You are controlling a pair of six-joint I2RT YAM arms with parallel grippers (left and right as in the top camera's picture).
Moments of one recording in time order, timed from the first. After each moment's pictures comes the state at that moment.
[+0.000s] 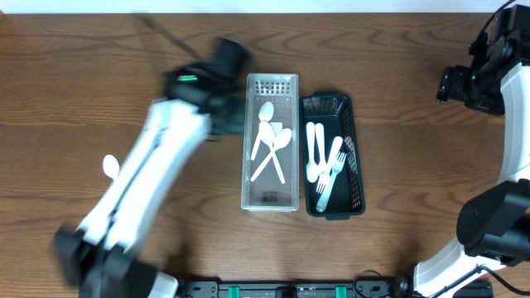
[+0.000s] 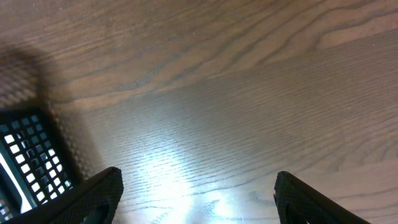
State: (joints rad) left arm -0.35 1.62 1.61 -1.25 -0.09 -0.38; right arm -0.25 1.86 1.83 -1.29 0.02 0.06
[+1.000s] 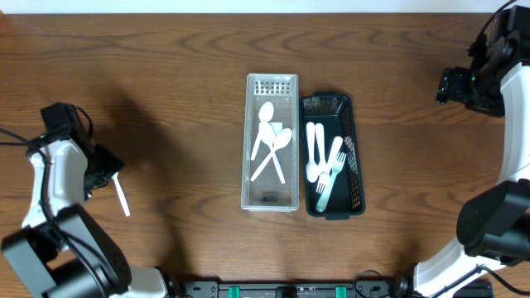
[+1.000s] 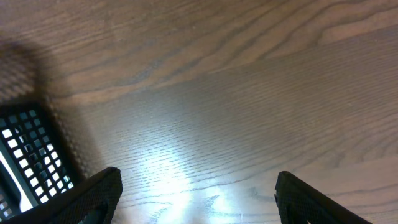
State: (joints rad) left arm 0.47 1.65 1.05 -0.86 -0.17 -0.37; right arm -0.25 1.86 1.83 -1.31 0.02 0.06
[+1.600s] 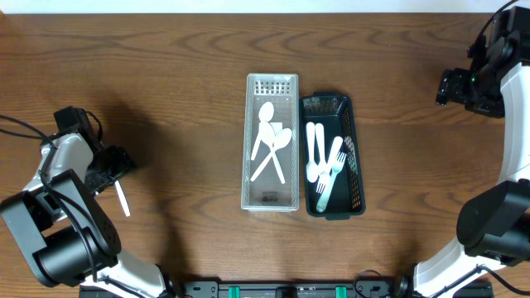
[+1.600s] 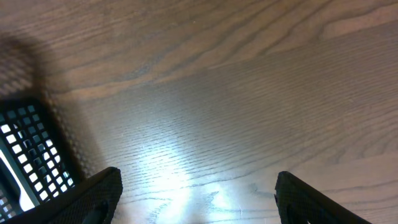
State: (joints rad) left arm 0.47 1.80 1.05 -0.73 -0.05 -0.20; right arm -0.25 1.86 1.83 -1.32 0.02 0.06
